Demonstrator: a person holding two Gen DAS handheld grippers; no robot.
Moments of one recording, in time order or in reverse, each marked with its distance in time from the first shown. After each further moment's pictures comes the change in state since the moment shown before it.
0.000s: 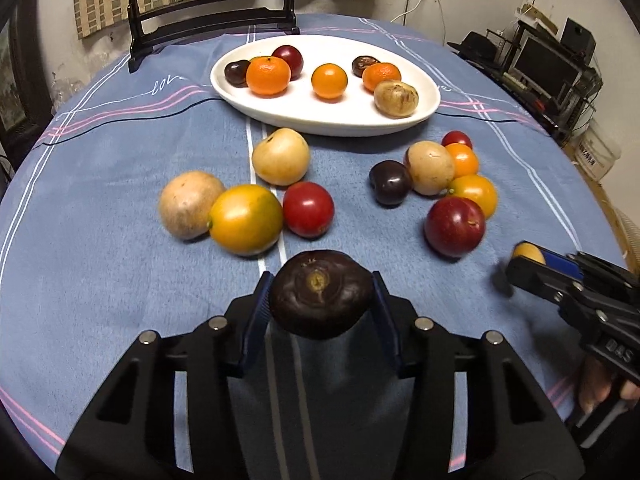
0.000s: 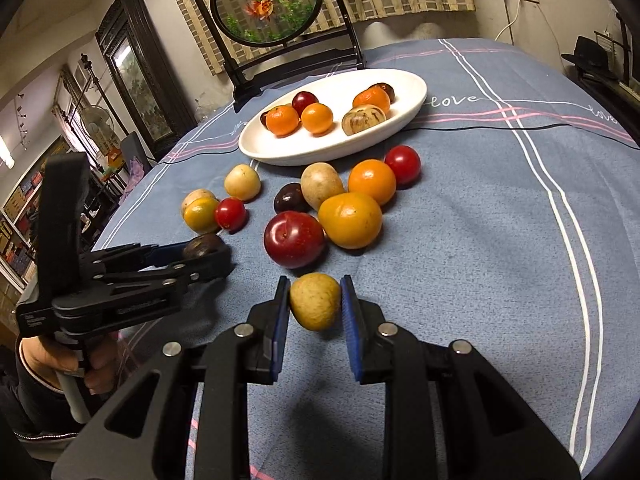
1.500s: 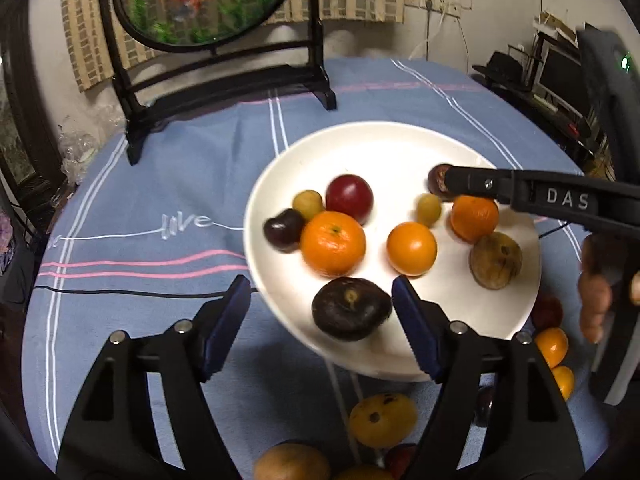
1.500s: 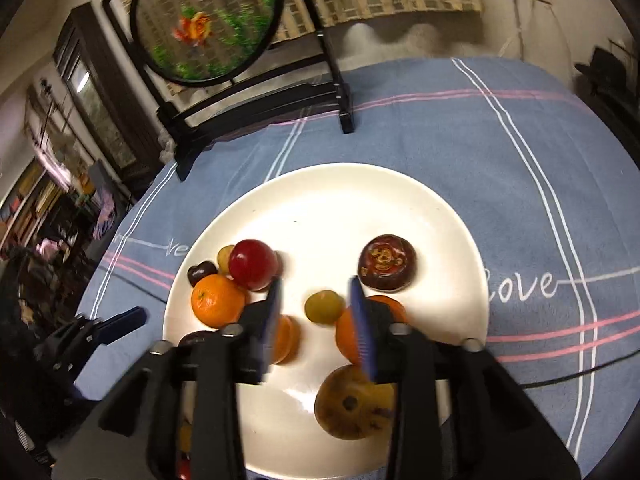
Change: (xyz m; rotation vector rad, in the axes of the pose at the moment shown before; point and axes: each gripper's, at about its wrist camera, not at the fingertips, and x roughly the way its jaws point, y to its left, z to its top) left arm 0.052 0.045 0.154 0.069 -0.093 0.118; right arm 0.127 -0.031 0.201 0.093 0.007 -0.079
